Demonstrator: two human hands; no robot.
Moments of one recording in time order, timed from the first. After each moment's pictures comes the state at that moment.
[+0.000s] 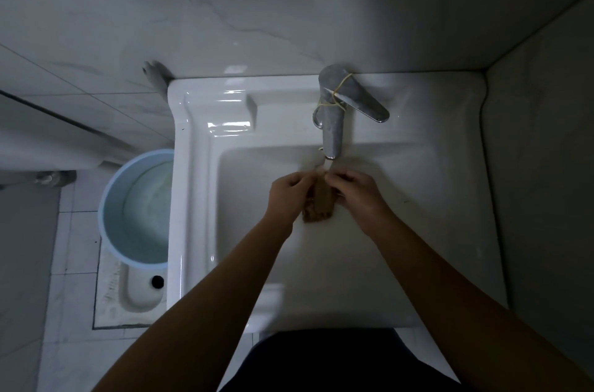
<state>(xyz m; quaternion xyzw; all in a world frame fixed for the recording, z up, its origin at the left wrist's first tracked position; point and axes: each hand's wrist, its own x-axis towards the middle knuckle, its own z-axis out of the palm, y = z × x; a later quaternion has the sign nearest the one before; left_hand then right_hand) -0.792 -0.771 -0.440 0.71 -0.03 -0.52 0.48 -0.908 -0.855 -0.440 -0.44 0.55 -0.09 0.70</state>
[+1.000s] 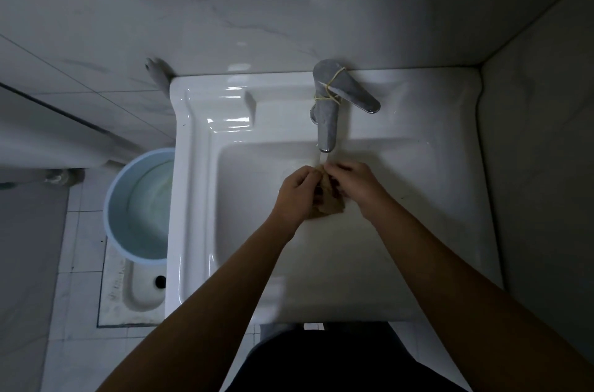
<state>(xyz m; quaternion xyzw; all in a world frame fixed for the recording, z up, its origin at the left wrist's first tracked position) -0.813 -0.768 -0.418 0.69 -0.10 -0.53 0.47 -0.907 -0.867 -0.419 -0.51 0.55 -0.05 0.66</state>
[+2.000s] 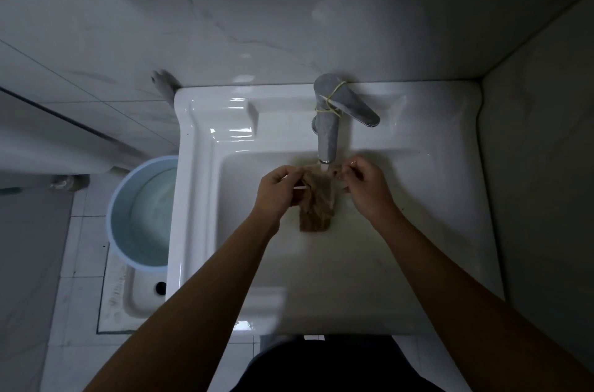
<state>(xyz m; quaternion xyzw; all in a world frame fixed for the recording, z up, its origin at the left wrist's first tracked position) -0.777 -0.771 -0.417 0.71 -0.04 -0.51 0.48 -0.920 -0.880 -0.428 -0.63 0.52 -0.14 0.56</state>
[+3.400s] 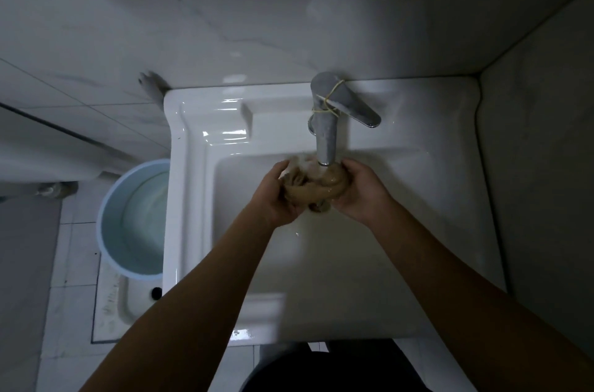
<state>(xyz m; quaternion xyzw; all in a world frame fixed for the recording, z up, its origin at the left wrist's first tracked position) -0.760 -0.790 -0.436 0.53 0.22 -0.65 0.50 -0.897 -0.886 -0.429 -0.13 0.50 -0.10 0.85</state>
